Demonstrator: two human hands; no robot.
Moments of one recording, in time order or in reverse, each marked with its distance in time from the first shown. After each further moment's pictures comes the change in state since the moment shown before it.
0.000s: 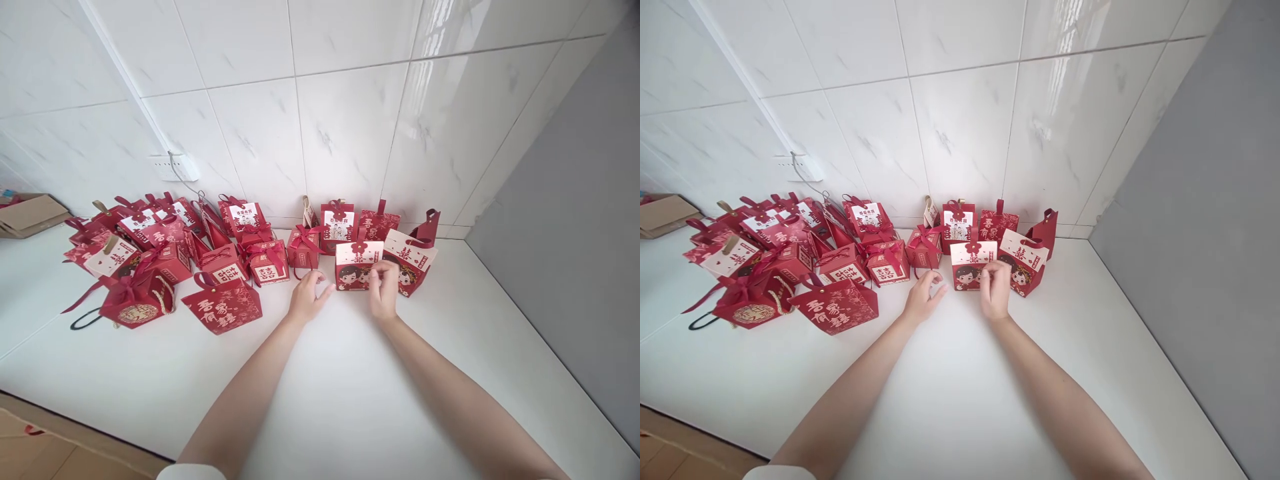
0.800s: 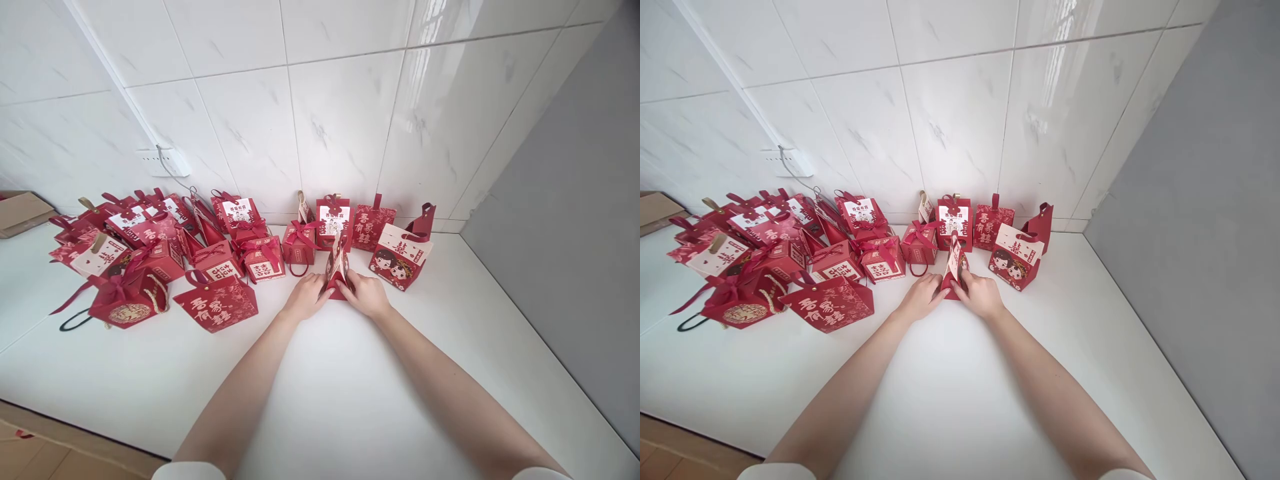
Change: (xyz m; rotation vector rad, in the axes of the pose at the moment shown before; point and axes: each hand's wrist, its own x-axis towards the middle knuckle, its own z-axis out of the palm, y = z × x) left_hand 0.004 -0.001 0.000 0.262 -0.199 0.287; right_hand -0.003 0.001 0.006 -0.491 -0.648 -0.095
